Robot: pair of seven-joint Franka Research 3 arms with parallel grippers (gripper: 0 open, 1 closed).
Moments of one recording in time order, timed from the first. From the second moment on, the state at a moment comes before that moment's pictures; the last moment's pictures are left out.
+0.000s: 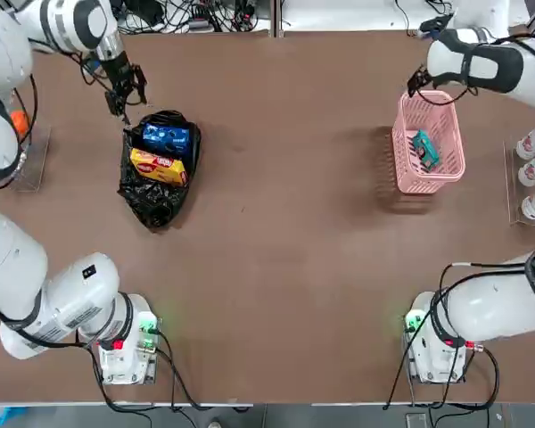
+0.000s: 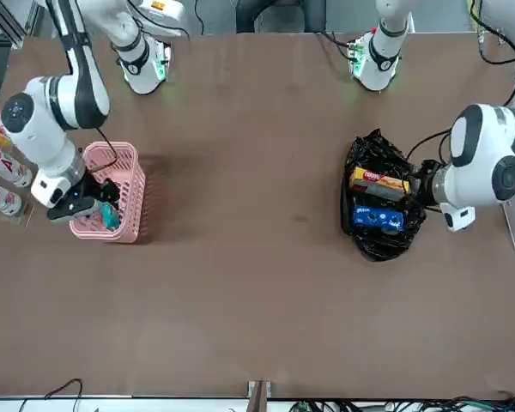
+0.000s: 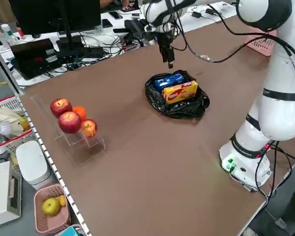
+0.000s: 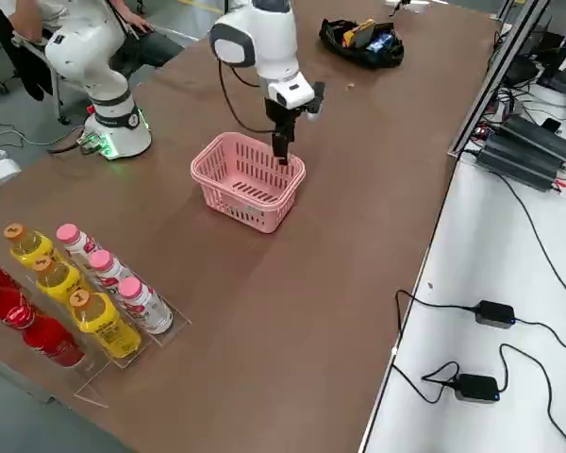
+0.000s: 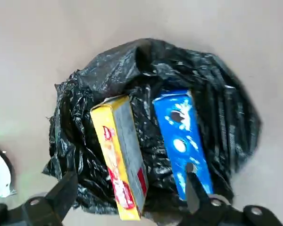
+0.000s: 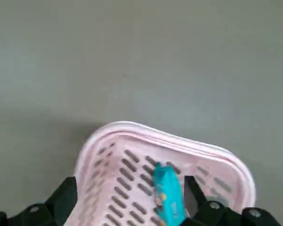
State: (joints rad) left arm 0.52 0.27 -0.60 -1.88 0.07 1.83 -1.23; right arm 0.19 0.03 -0.20 -2.28 0.01 2.49 -0.28
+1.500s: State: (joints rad) left arm 0.53 0.15 -0.61 -1.51 0.03 1.48 -0.18; right arm 0.07 0.08 -0.18 -2.56 0.19 2.89 -0.31
